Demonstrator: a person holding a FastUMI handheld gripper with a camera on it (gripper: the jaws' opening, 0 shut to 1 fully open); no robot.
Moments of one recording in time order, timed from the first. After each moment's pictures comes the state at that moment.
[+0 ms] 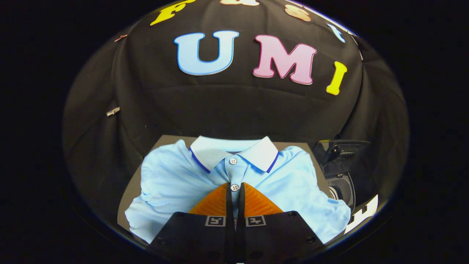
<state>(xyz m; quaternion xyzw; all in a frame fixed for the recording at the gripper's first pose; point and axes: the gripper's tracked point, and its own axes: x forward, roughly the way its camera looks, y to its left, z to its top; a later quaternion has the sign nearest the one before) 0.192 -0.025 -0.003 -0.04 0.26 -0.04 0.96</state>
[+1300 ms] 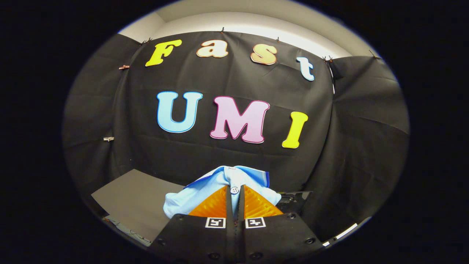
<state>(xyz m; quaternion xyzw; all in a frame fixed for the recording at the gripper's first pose) 0.134 -0.257 0.177 -0.10 0.06 -0.04 0.99</state>
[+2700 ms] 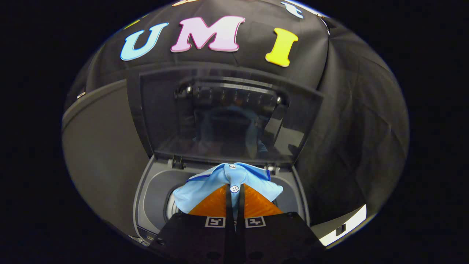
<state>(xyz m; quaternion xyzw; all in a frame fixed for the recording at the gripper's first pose) 0.195 -0.460 -0.153 -0.09 0.30 -0.10 0.95</state>
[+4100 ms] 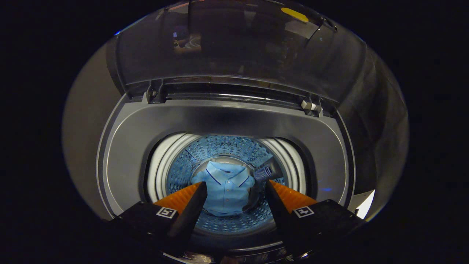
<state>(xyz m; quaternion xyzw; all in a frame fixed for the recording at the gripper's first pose) 0.173 -0.467 -0.282 -0.08 0.48 -0.10 0.87</state>
